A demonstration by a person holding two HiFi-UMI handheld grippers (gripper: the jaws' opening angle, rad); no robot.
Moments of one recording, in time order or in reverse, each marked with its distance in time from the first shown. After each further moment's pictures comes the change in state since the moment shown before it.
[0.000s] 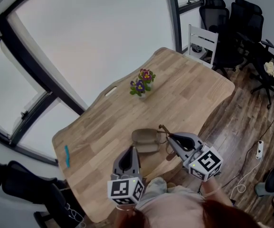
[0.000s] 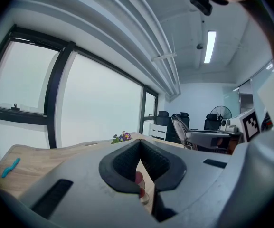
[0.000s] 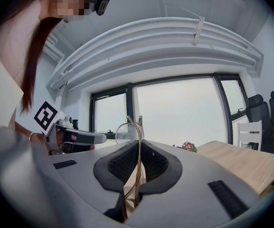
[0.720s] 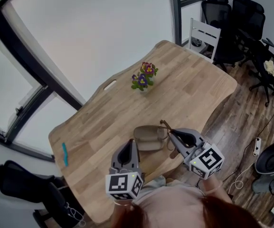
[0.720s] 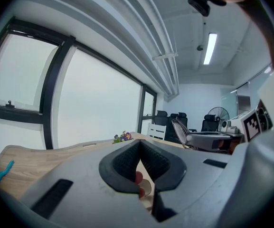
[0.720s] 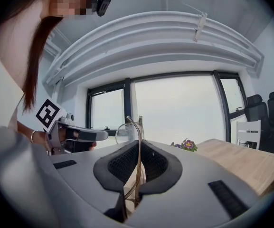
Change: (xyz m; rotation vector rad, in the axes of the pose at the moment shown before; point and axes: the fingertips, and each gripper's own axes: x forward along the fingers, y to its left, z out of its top) left arm 0.025 0.034 0.002 -0.011 0.009 -0.046; right arm 0.034 -0.001 -0.011 -0.008 0.046 -0.035
